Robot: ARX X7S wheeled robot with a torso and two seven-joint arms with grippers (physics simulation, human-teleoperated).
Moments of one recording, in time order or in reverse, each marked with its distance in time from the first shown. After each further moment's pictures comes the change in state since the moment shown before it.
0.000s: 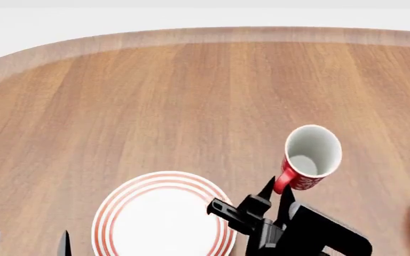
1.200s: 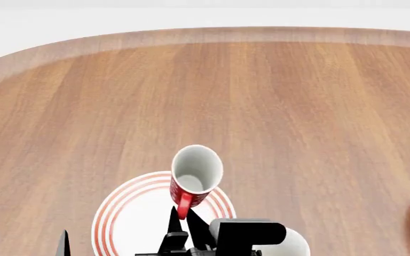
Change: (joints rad) left arm 0.001 -0.016 0.013 0.009 -0.010 0.005 -0.016; right arm 0.026 -0.024 -0.188 0.127 0.109 0.059 -0.474
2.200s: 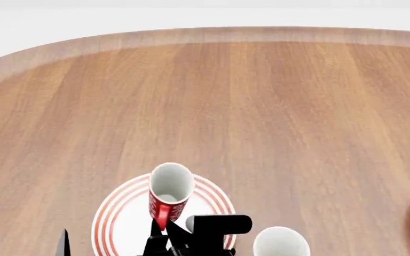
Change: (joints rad) left arm -0.009 -0.010 0.010 -0.007 -0.010 0.003 -0.011; right arm 0.186 -0.208 -0.102 0.591 0.108 -0.080 -0.272
